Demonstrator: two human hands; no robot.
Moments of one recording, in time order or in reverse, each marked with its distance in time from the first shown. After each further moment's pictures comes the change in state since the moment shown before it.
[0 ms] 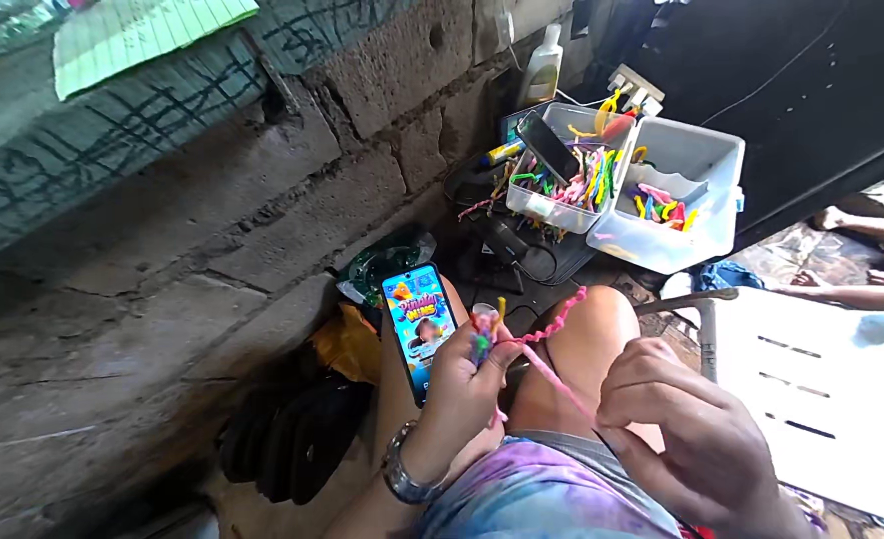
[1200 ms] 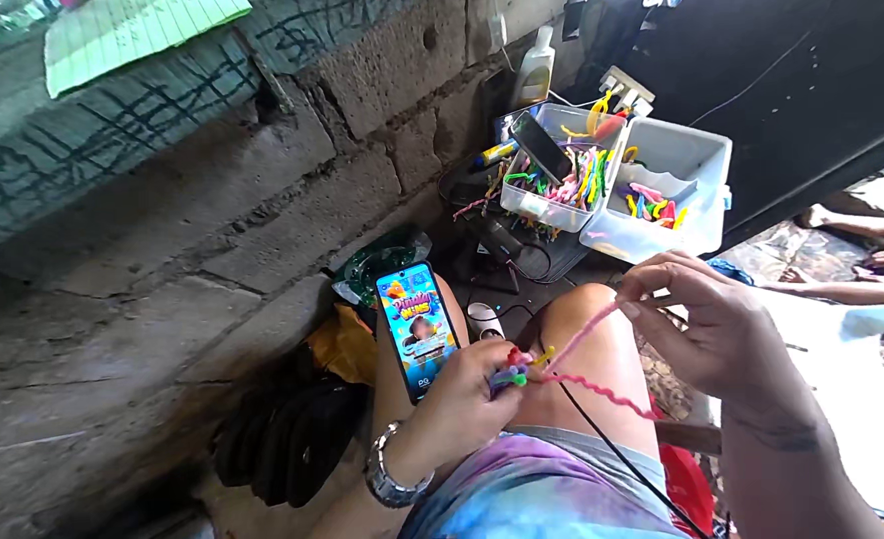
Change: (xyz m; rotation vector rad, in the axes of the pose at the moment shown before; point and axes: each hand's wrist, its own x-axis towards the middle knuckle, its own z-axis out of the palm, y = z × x) left_hand -0.001 0.004 -0.013 0.171 -0.401 0.122; right_hand 0.029 0.046 -0.042 -0.209 -0.040 0.140
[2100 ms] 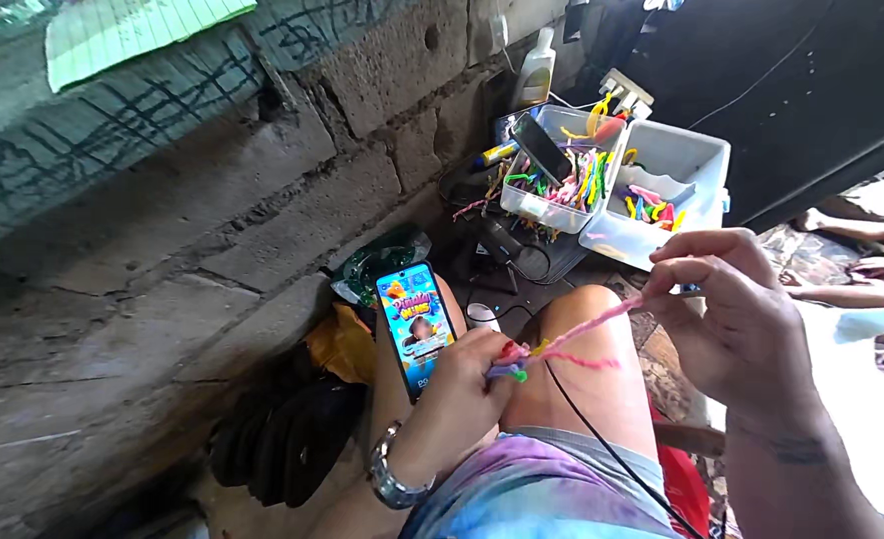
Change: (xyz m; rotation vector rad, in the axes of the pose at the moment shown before) left_hand 0.002 0.001 0.002 0.275 0.164 0.056; right_hand 0.005 -0.013 -0.003 -0.033 0.128 0.026
